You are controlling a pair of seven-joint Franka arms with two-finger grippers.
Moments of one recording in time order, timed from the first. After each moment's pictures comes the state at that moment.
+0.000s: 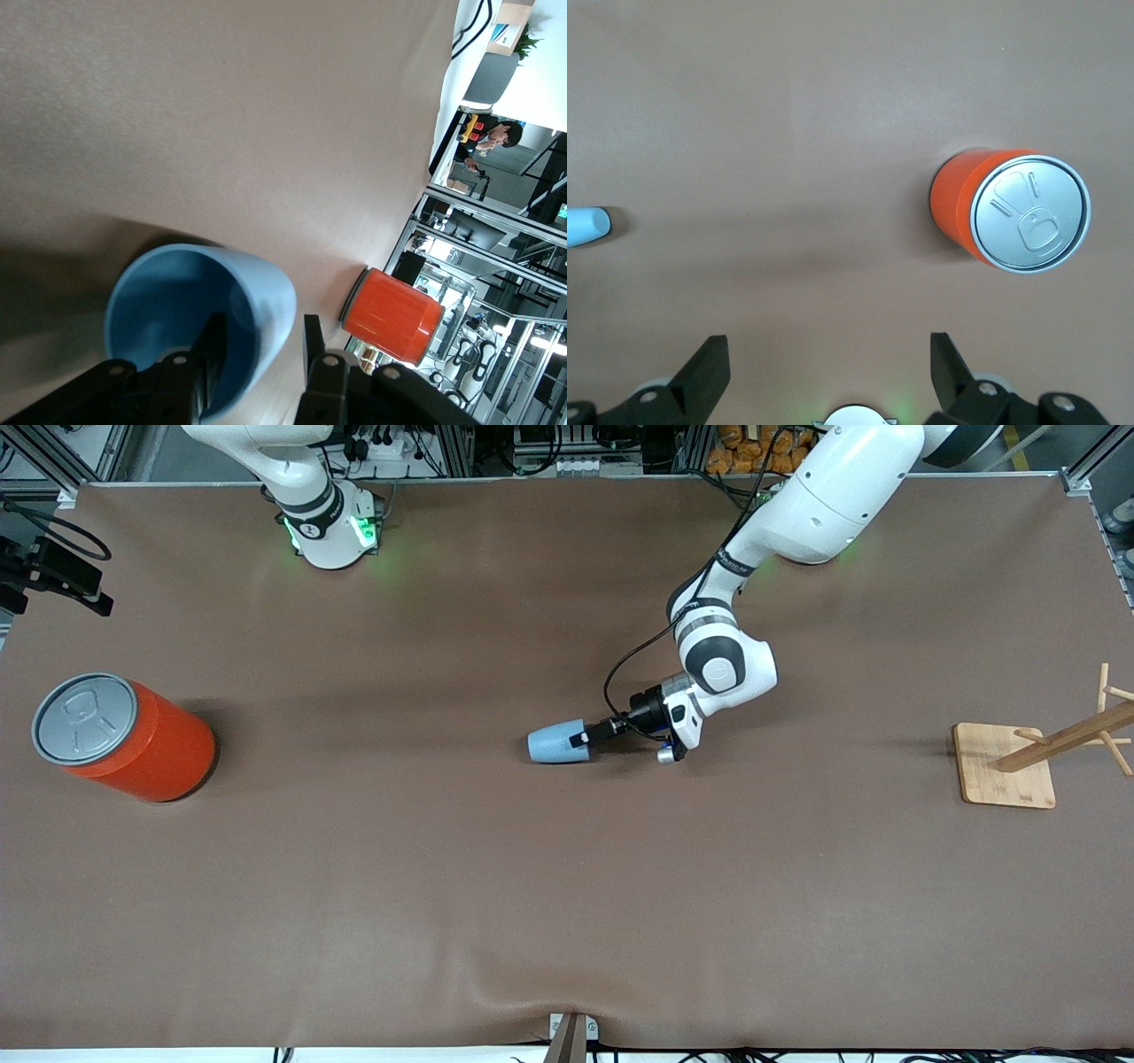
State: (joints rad) left arm -0.34 0.65 -0.34 -1.98 -2.12 2.51 0.83; right arm 0.00 -0.04 -0.02 -1.43 0.00 1.35 0.02
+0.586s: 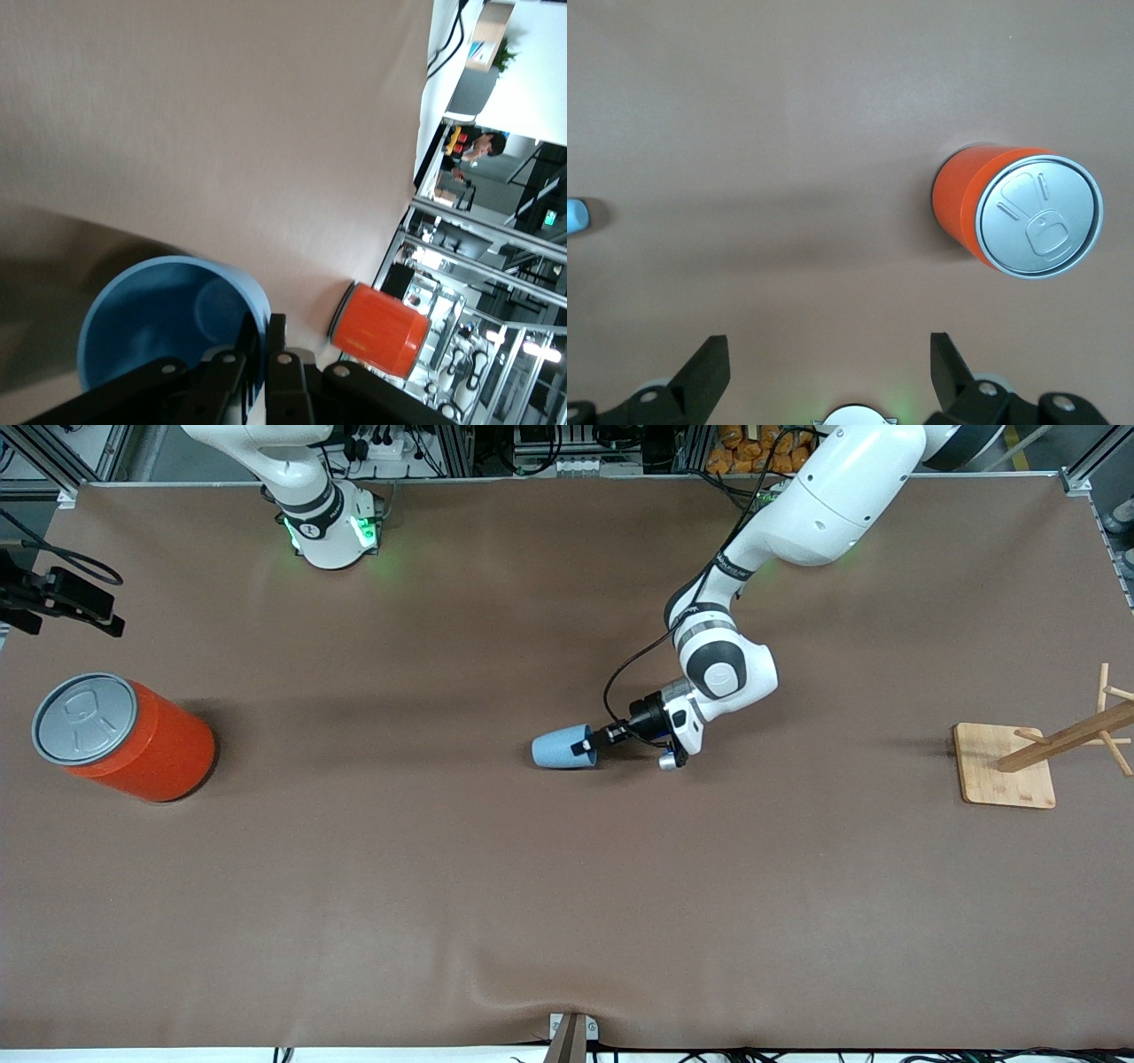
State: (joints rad) left arm -0.33 0.64 -0.33 -1.94 -2.14 2.54 0.83; right arm 0.00 0.01 -0.02 -1.43 0.00 1.37 0.02
